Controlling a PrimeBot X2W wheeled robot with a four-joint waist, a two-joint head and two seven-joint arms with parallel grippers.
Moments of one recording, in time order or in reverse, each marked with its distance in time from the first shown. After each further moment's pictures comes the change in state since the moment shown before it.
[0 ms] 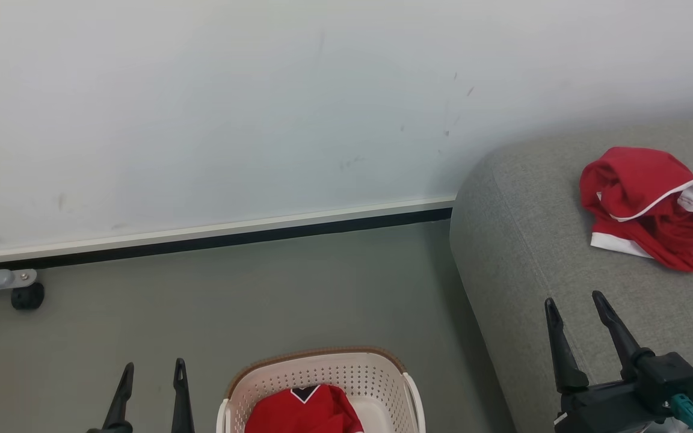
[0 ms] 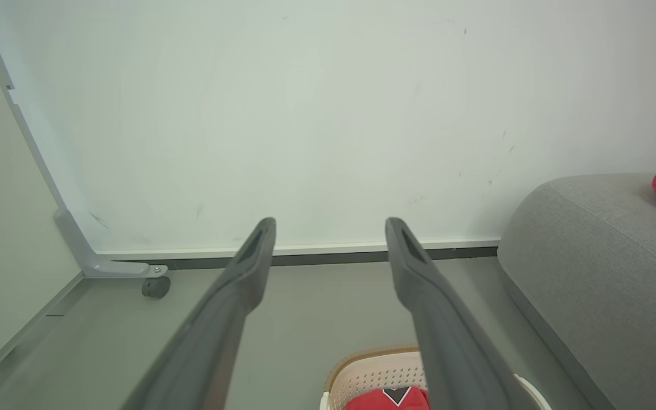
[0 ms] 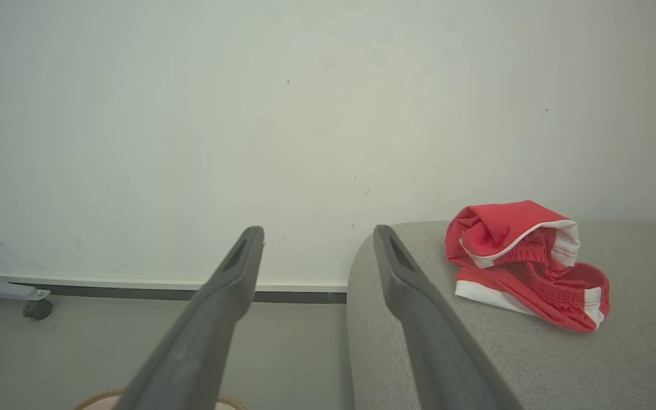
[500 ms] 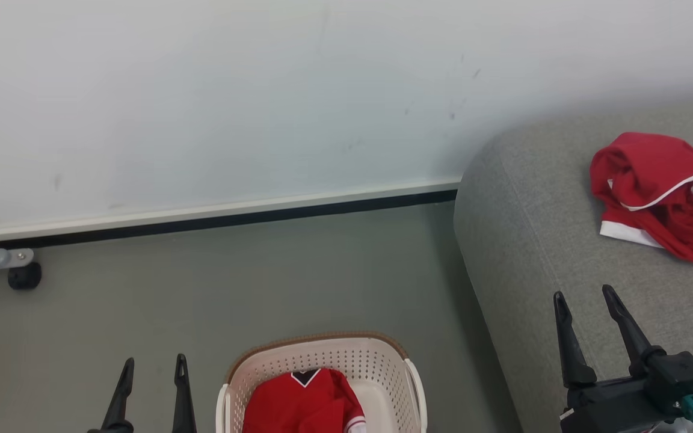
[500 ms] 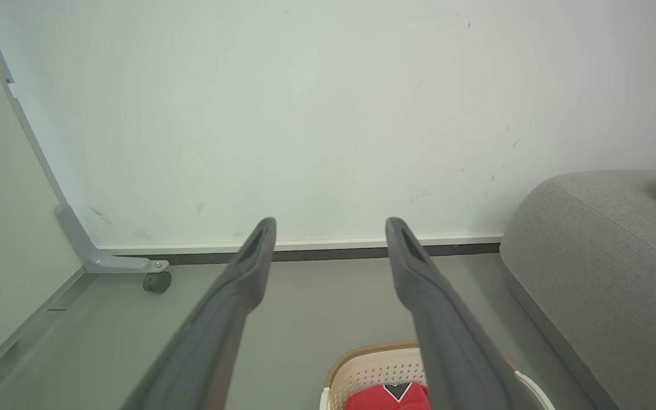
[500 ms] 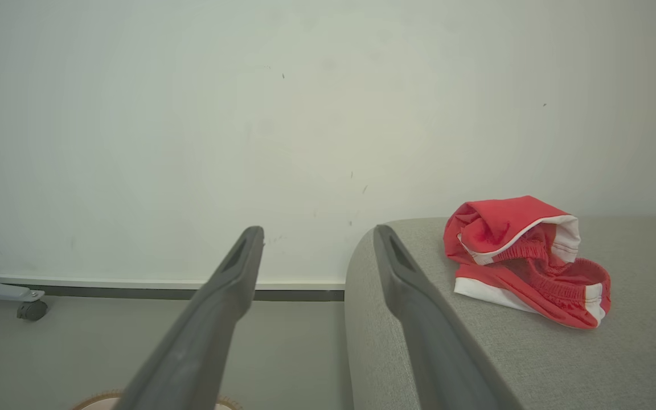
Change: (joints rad) left arm 0.013 -0.011 0.007 -0.042 0.019 0.000 0.000; right arm 0.014 0.002 -0.028 -0.039 -0.007 -0.007 -0.002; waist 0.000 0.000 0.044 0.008
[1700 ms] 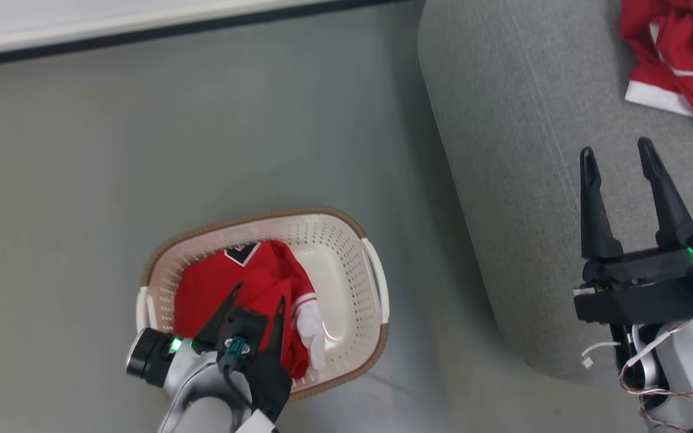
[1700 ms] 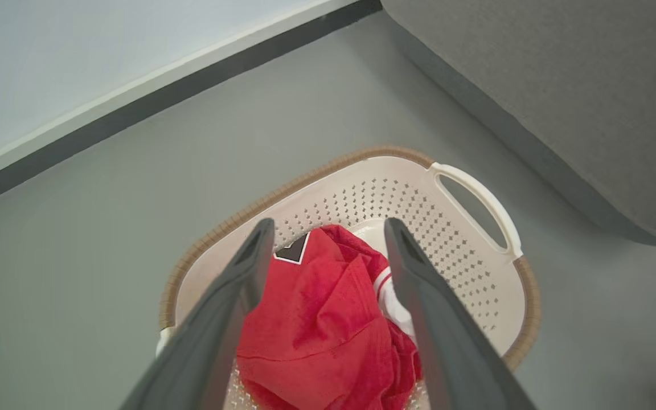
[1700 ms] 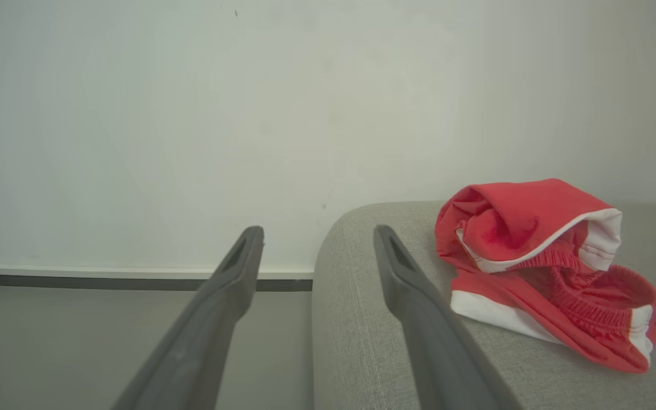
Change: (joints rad) left arm -0.452 -0.032 -0.269 0.441 0.188 -0.046 0.177; right arm -0.283 -0.012 -0.043 -0.079 -0.004 0.035 0.000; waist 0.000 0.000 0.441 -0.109
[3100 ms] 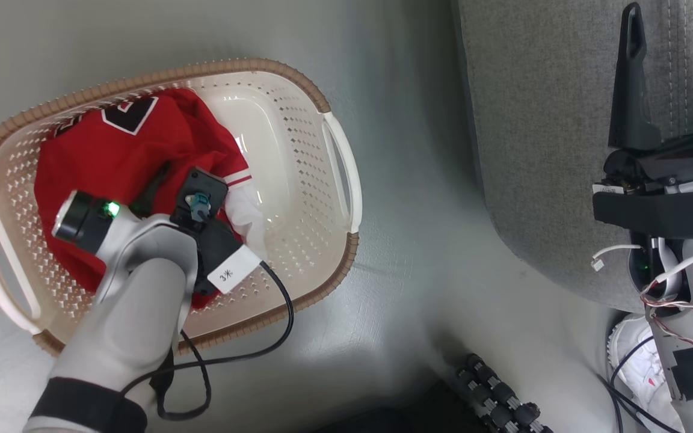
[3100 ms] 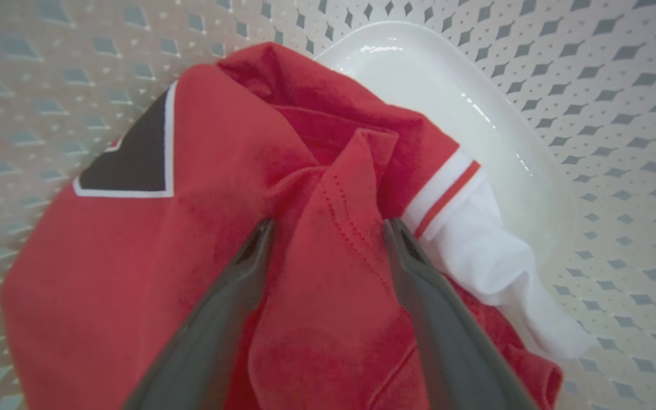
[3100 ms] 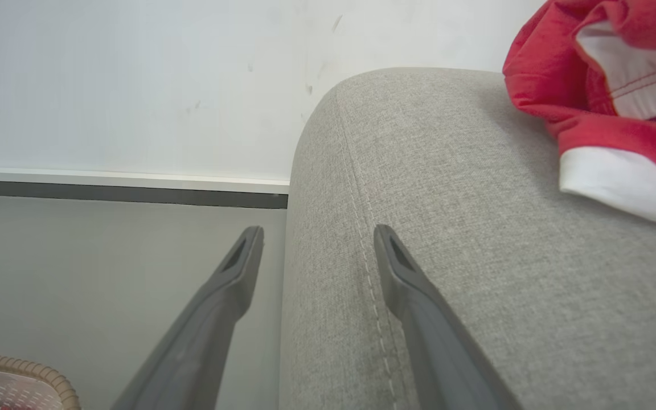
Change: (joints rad) left arm -0.486 0.049 -0.021 0.407 0.125 0.013 0.114; right arm -0.258 0.045 -0.052 -0.031 -0.009 0.058 0.000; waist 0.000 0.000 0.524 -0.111
